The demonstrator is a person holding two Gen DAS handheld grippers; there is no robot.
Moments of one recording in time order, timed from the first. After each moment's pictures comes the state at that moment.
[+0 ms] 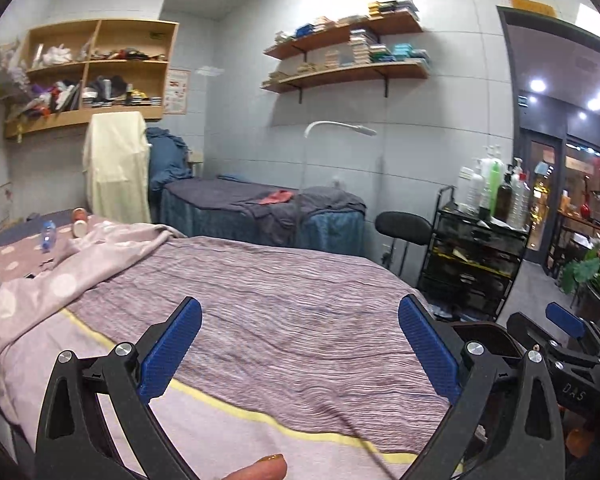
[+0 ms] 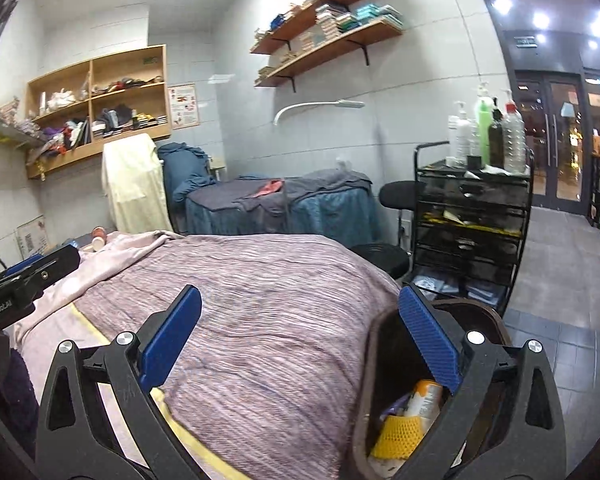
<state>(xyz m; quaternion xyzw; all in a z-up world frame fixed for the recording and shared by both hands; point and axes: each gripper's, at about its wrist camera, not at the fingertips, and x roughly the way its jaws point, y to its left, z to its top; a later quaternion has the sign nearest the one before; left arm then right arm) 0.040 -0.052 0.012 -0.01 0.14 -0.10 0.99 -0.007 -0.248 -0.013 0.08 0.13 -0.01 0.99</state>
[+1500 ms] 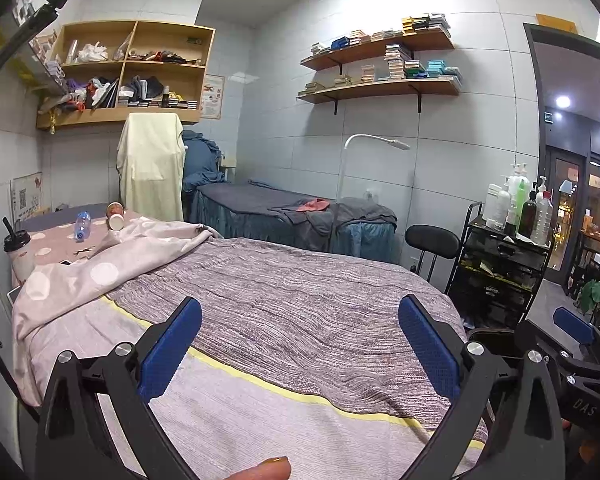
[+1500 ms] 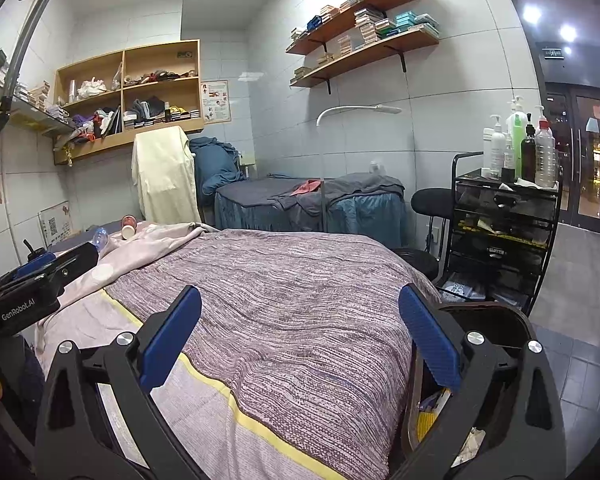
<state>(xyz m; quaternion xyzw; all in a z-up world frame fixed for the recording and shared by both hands) 0.016 -0.010 0.010 -0.03 0.12 -0.05 0.99 -0.020 -0.200 -0.007 0.06 0.13 0.03 0.99</state>
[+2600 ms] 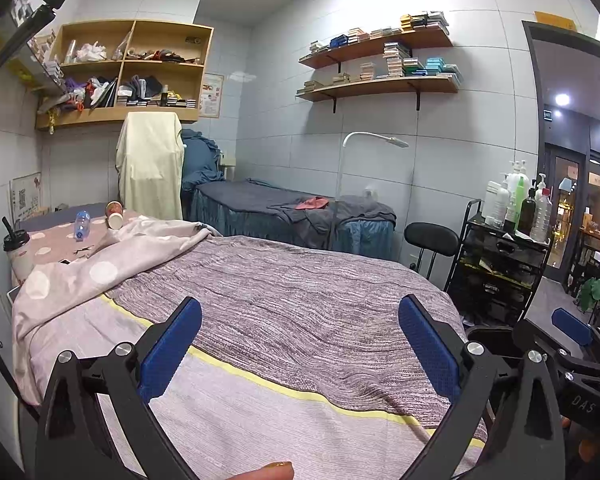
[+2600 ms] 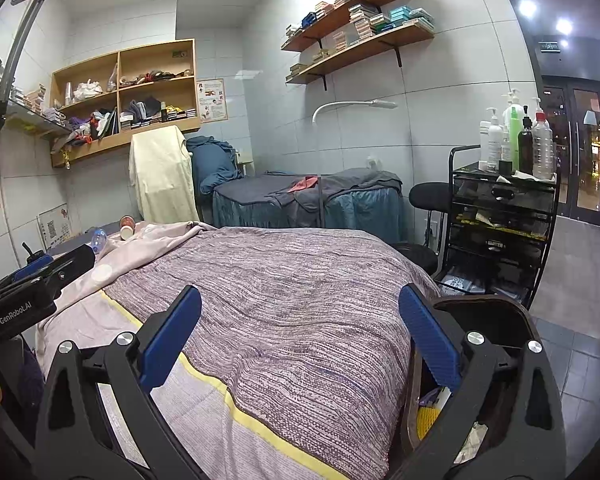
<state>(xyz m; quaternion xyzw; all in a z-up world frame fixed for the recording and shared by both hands) 0.015 -0.012 0.008 -0.03 0.13 -0.05 0.99 -0.016 -0.206 -0.010 0.07 0.14 0.03 0.99</state>
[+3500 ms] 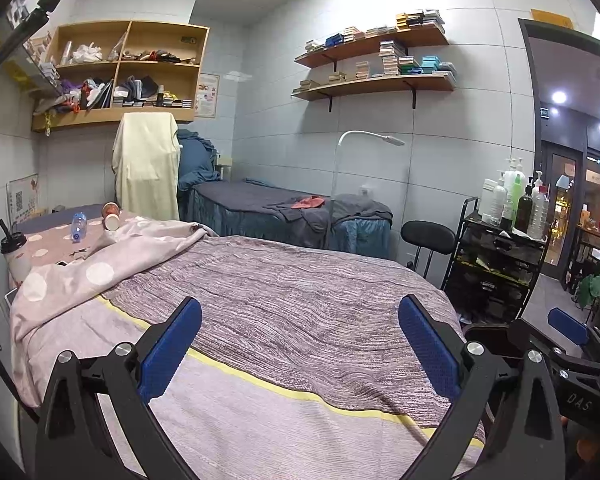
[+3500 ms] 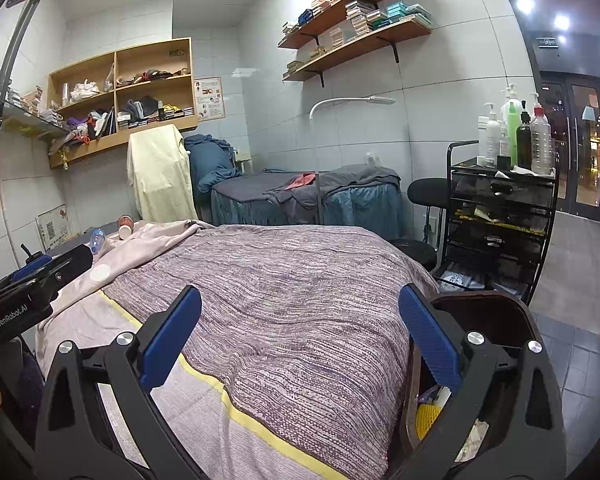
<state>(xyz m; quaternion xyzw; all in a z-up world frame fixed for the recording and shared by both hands) 0.015 -0.016 0.009 -0.03 0.13 -0.06 0.99 -0.014 -0.209 -0.013 0.07 0.14 0.03 0.99</state>
